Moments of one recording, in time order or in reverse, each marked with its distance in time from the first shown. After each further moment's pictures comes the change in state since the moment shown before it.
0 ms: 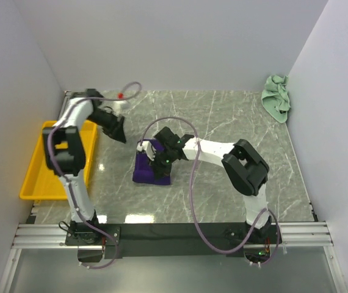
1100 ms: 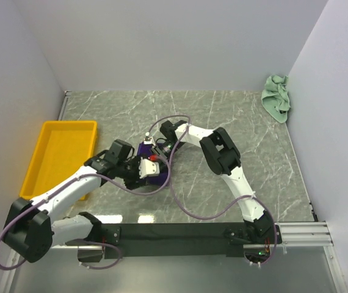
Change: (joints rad) left arm -0.528 -0.923 -1.005 0.642 -0.314 0.053; right arm -0.183 0.529 0.537 -0.522 -0.645 0.175
